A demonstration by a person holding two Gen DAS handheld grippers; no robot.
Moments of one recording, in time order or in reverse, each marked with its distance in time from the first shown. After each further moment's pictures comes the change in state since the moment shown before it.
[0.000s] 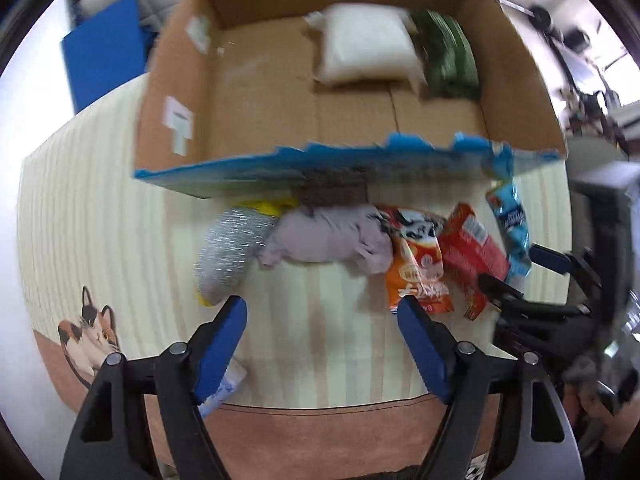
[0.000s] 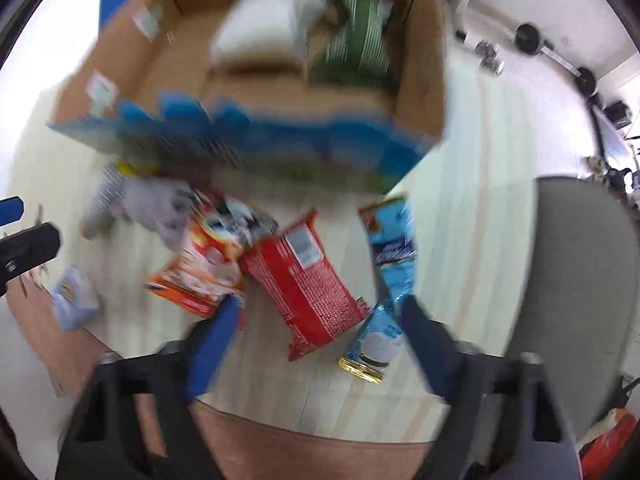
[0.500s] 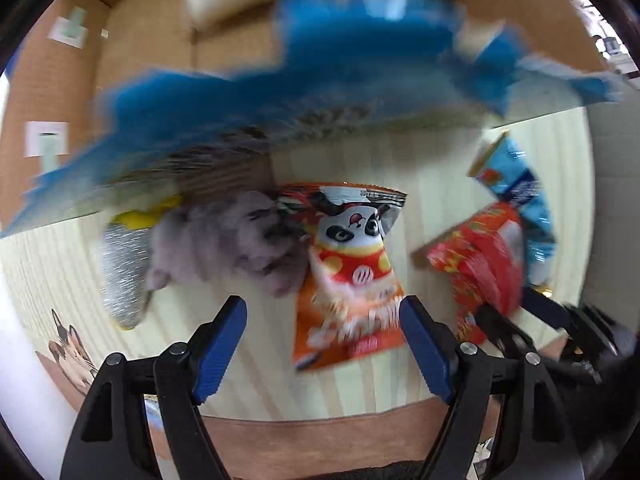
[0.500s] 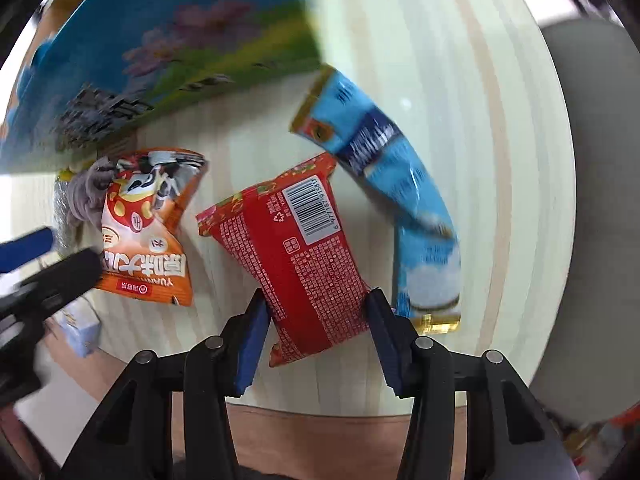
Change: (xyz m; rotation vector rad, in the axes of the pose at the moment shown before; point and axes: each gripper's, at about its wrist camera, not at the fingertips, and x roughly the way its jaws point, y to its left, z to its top) left arm 0.083 -0.073 0.032 0.086 0.220 0.013; right arm 0.044 -0.065 -0.040 0.328 0.140 0.166
